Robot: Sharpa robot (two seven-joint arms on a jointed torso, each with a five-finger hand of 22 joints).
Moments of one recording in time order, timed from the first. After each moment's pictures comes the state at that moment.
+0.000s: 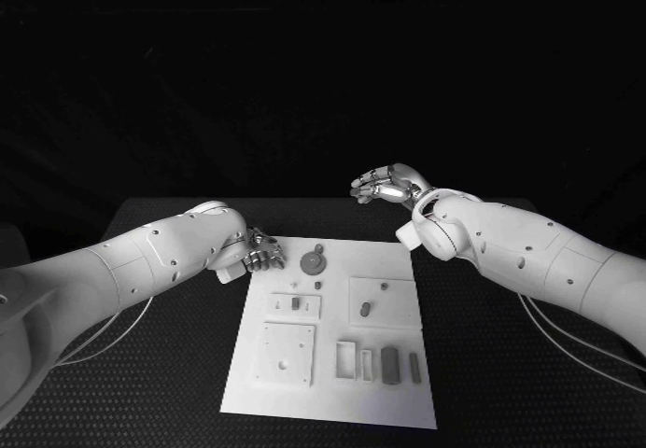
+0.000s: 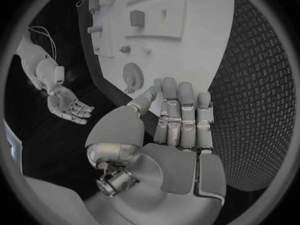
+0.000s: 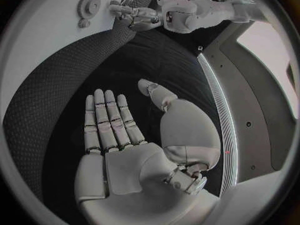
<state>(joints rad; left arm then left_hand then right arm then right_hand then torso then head) 1.30 -0.40 -0.21 0.85 -0.80 0.10 -0.45 0.97 0.05 0.52 -0.20 0.05 1.12 0.05 0.21 0.91 1.32 -0.04 0.64 0.62 1.05 -0.08 1.14 0.44 0.03 0.68 -0.07 0.97 1.19 1.18 -0.52 0.08 0.99 -0.65 -0.23 0.18 1.00 -0.13 0.58 -0.22 0.39 0.75 0.20 0.29 0.42 0.91 0.20 0.26 0.07 0.78 0.19 0.42 0.35 0.19 0.51 0.23 0.36 0.96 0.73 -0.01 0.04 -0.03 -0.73</state>
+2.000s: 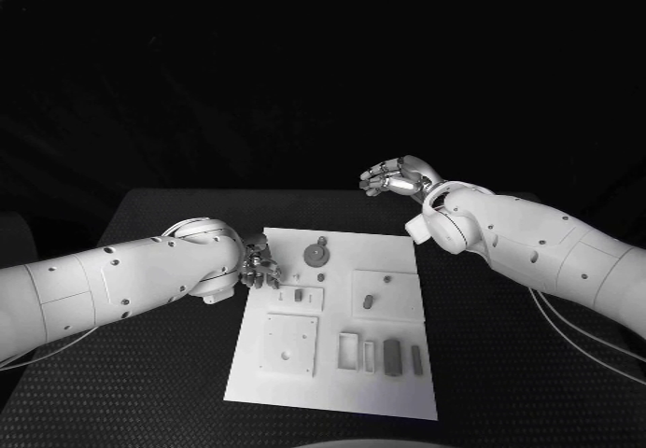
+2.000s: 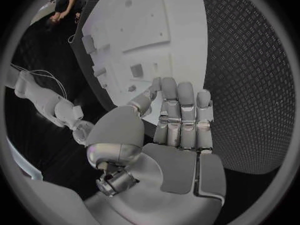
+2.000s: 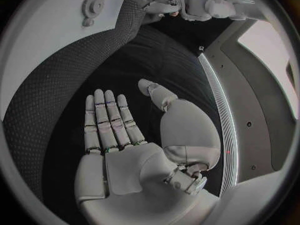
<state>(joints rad) 1.32 -0.65 -0.24 1.33 -1.06 0.02 -0.51 0.99 0.04 0.52 -0.21 0.05 1.13 0.04 0.24 0.91 1.35 -0.04 0.65 0.61 1.11 -0.09 1.15 0.43 0.03 0.73 -0.07 1.00 1.17 1.18 -0.54 0.08 1.00 -0.65 -0.23 0.18 1.00 -0.13 0.57 -0.22 0.39 0.75 0.20 0.29 0.41 0.91 0.20 0.25 0.07 0.78 0.19 0.42 0.34 0.19 0.51 0.23 0.35 0.97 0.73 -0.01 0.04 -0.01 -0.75</state>
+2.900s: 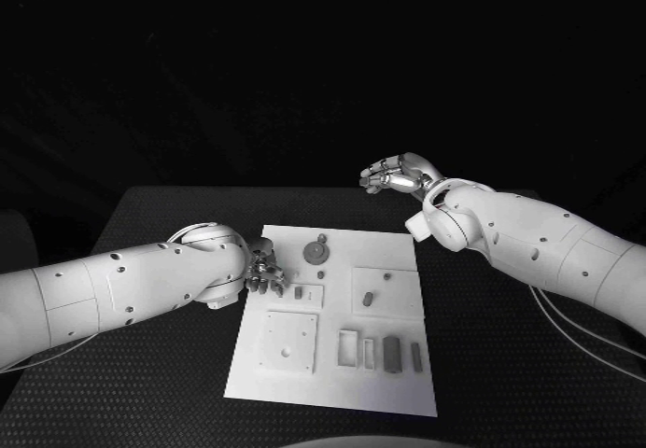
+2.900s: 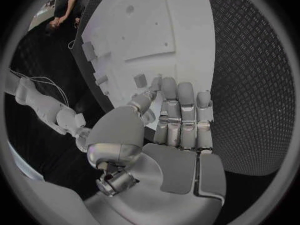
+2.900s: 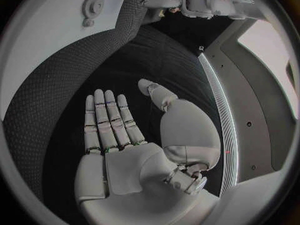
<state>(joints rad) 1.30 -0.65 -0.24 1.36 -1.10 0.02 -0.52 0.99 0.04 0.52 -0.21 0.05 1.13 0.04 0.24 0.99 1.35 -0.04 0.65 0.61 1.11 -0.09 1.15 0.43 0.03 0.73 -0.07 1.00 1.17 1.18 -0.54 0.08 1.00 -0.65 -0.22 0.18 1.00 -0.13 0.57 -0.23 0.39 0.75 0.20 0.29 0.41 0.91 0.20 0.25 0.07 0.78 0.19 0.42 0.34 0.19 0.51 0.23 0.35 0.97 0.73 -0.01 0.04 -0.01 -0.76</state>
